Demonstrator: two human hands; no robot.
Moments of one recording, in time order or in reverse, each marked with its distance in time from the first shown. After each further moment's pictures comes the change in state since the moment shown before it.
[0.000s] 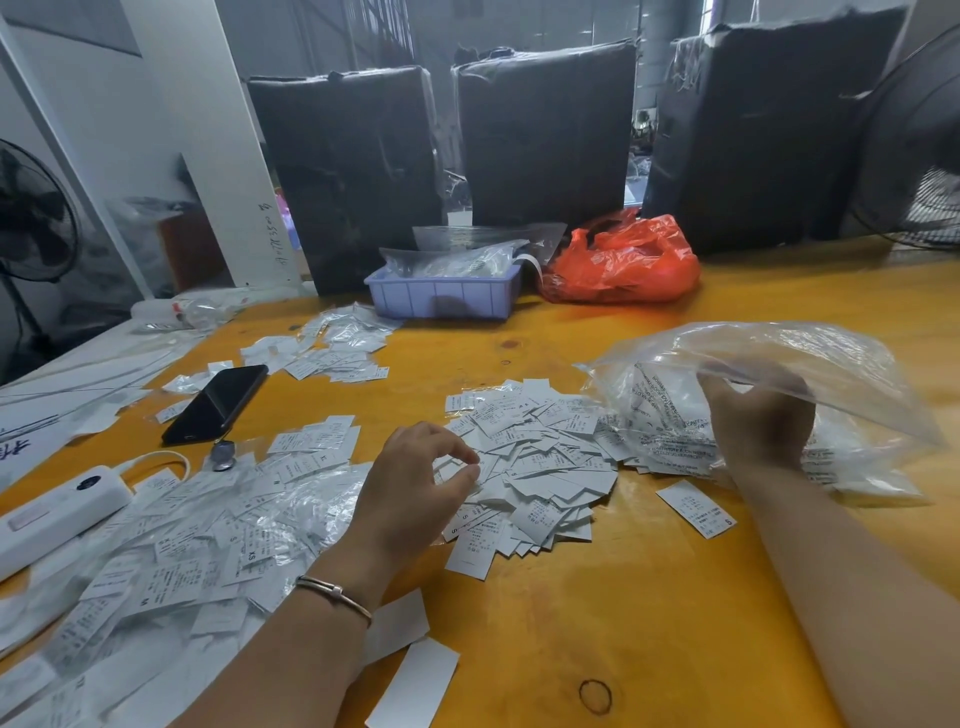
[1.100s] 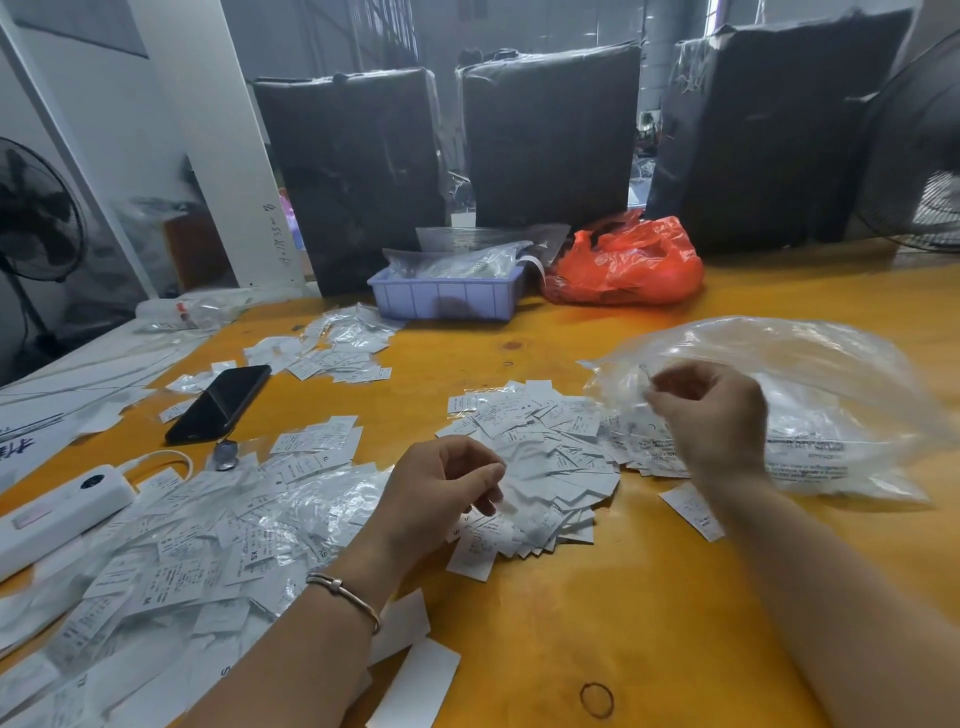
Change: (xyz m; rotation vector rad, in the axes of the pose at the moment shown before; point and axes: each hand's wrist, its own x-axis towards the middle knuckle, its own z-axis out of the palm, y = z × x) left_hand -0.005 0.020 -0.003 -0.531 -0.190 -0.143; right_hand -0.033 -0.031 0.004 0.315 -0.253 0.040
